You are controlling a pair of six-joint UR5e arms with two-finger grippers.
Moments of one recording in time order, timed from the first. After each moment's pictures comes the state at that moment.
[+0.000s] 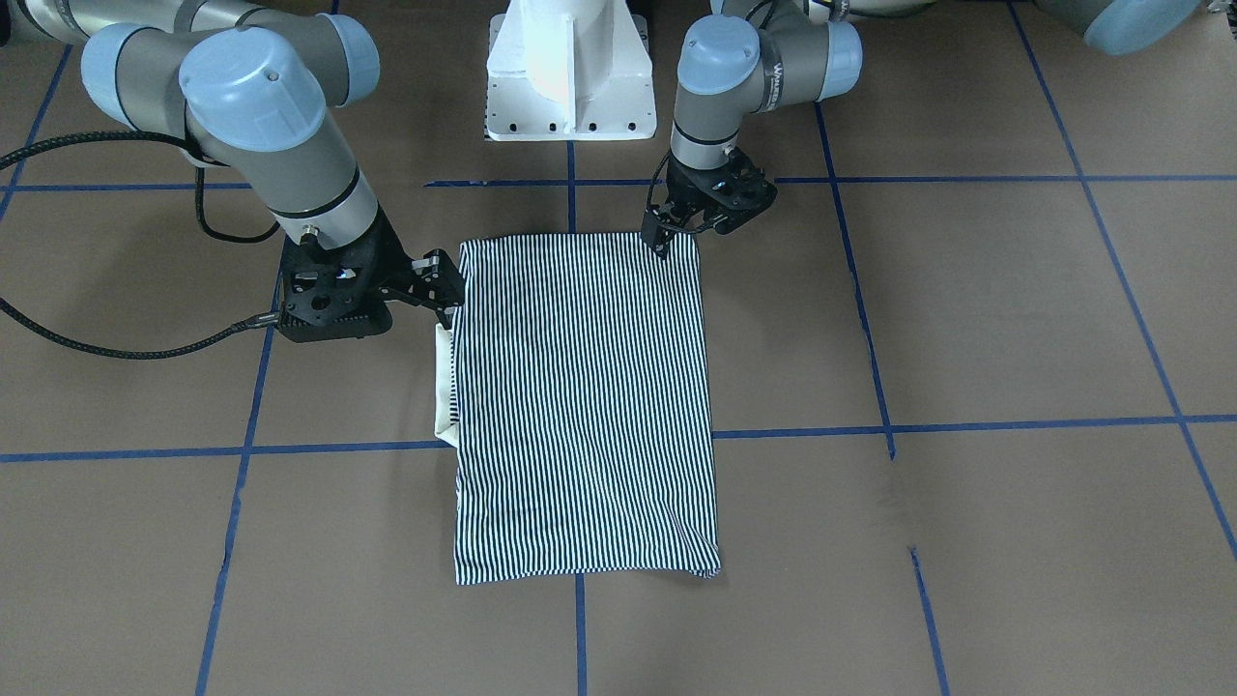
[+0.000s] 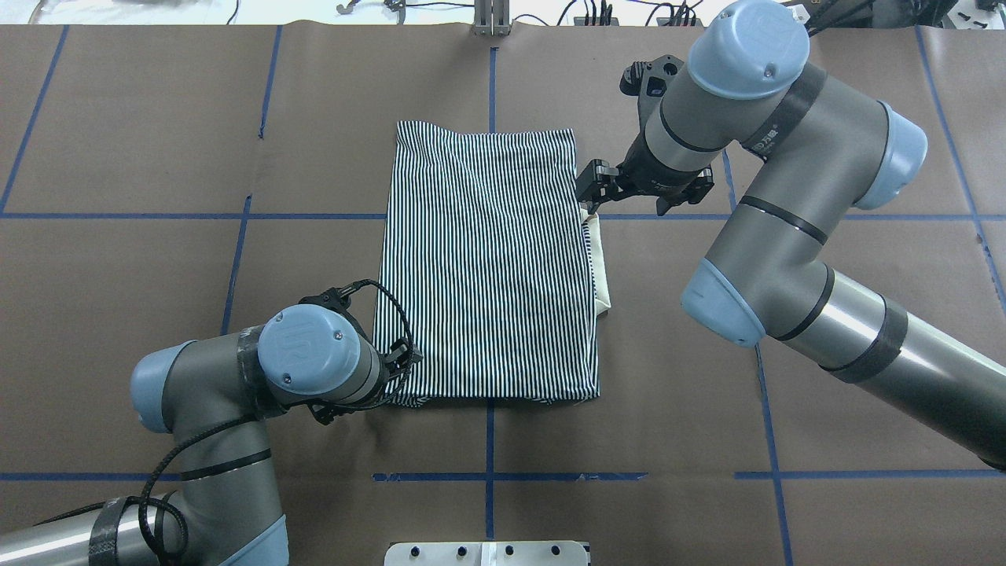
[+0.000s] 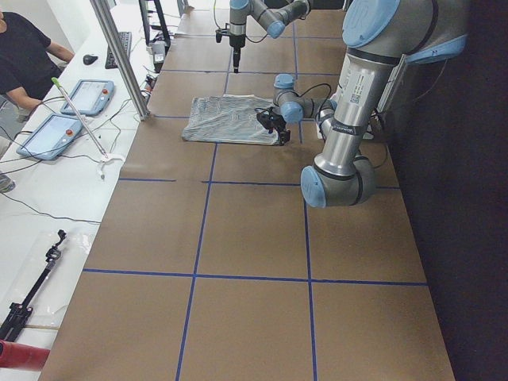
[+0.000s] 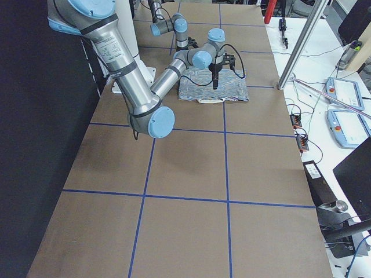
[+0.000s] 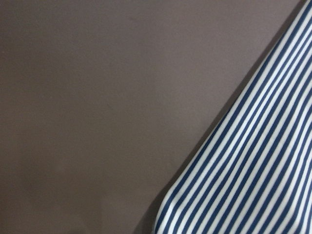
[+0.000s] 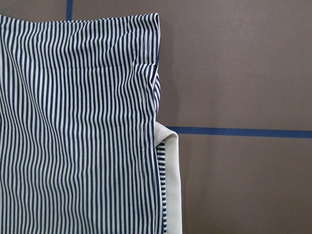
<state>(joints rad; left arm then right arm) -0.35 -2.03 -1.81 -1.65 -1.74 -1.93 0.77 -0.97 1.76 -1.59 2.05 1.02</state>
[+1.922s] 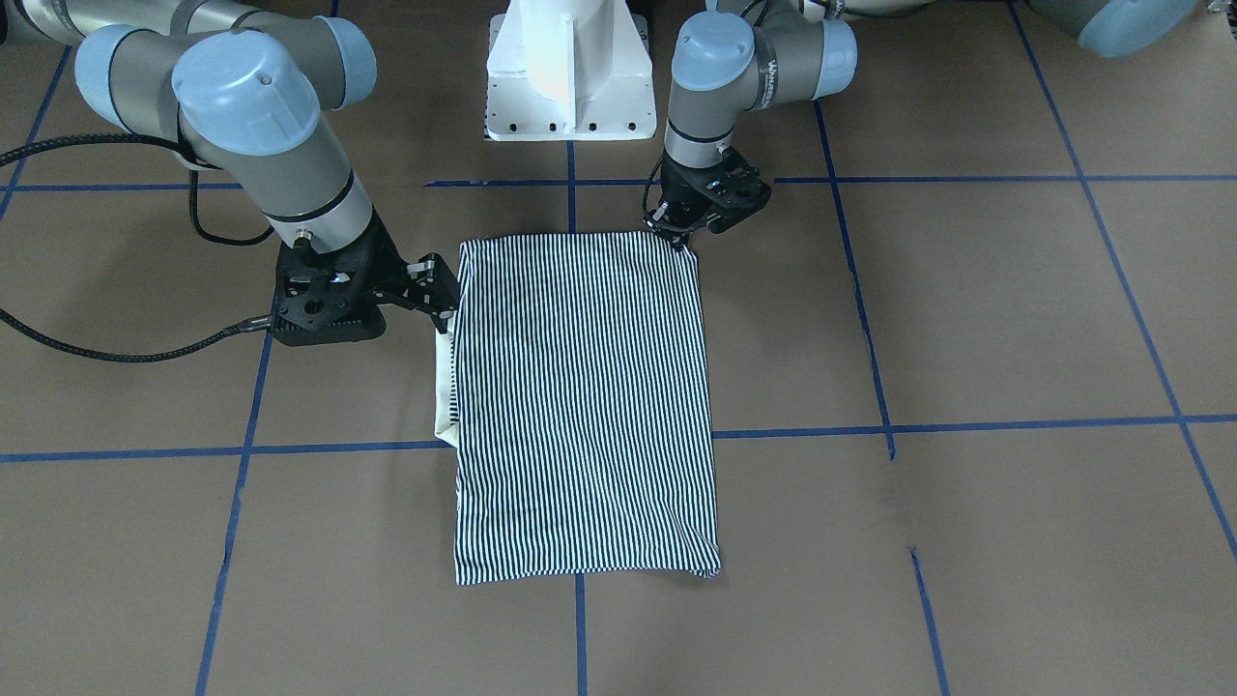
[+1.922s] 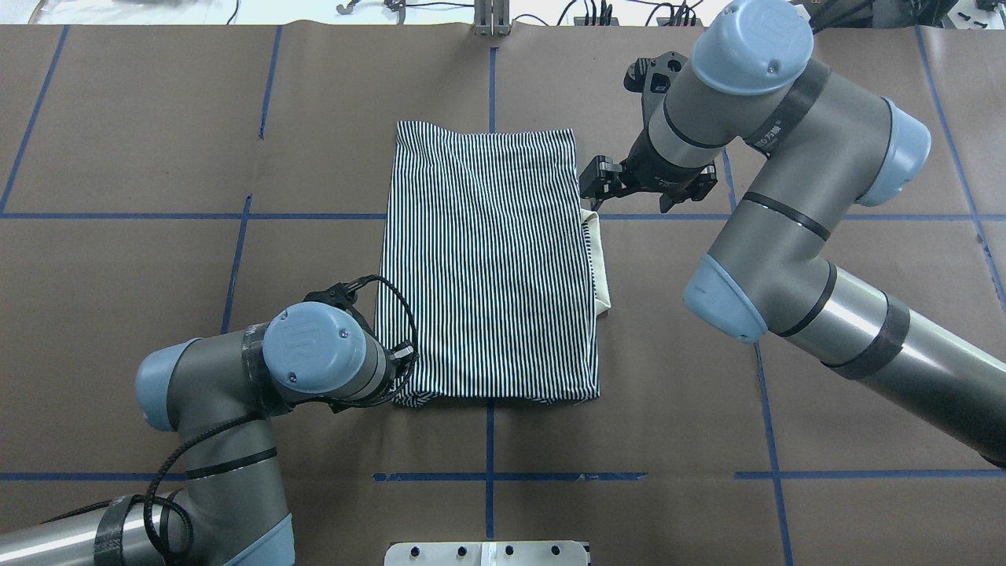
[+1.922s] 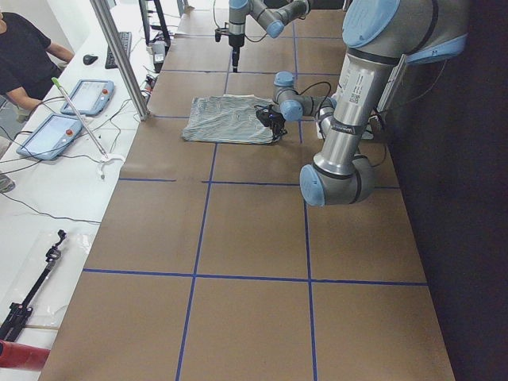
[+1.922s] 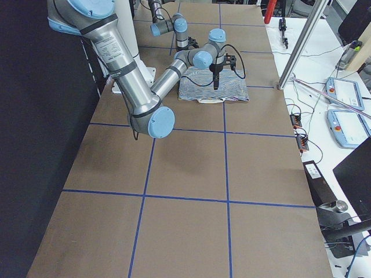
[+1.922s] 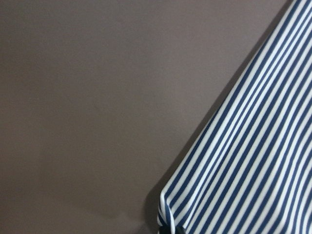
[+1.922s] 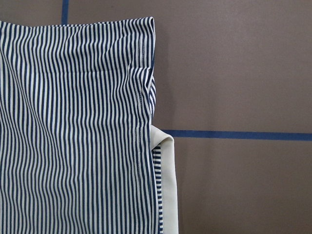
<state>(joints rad) -0.35 -2.05 -1.82 -1.65 -1.73 -1.92 0.78 -0.97 1.75 -1.59 2.05 1.02</state>
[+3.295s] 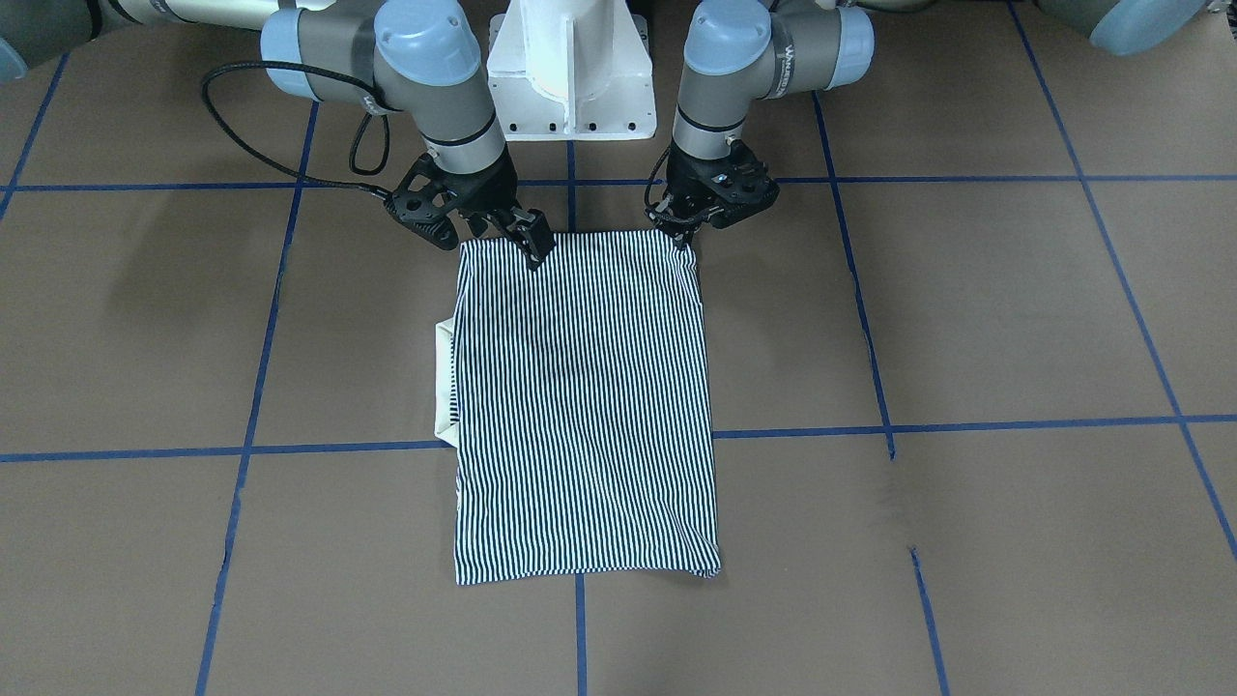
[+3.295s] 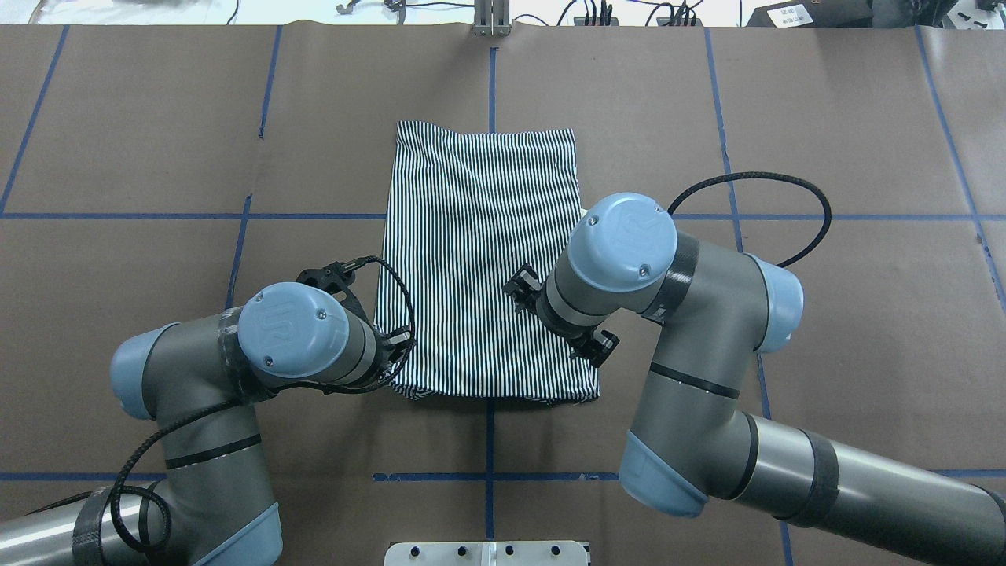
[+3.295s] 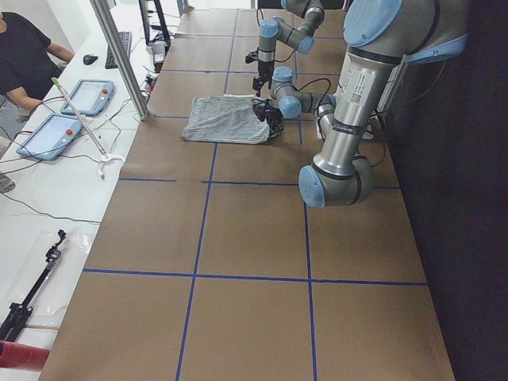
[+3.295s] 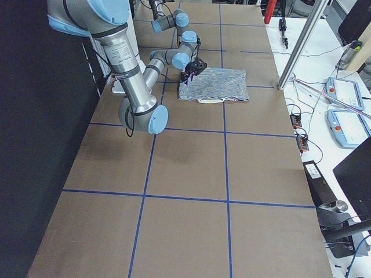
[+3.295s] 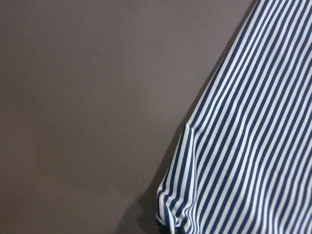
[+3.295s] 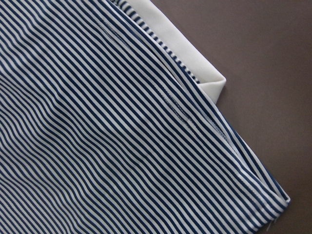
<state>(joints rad) -0.39 -2.04 -1.87 -1.63 -1.73 -1.82 0.46 -0.97 1.80 -1.55 1.87 1.99</state>
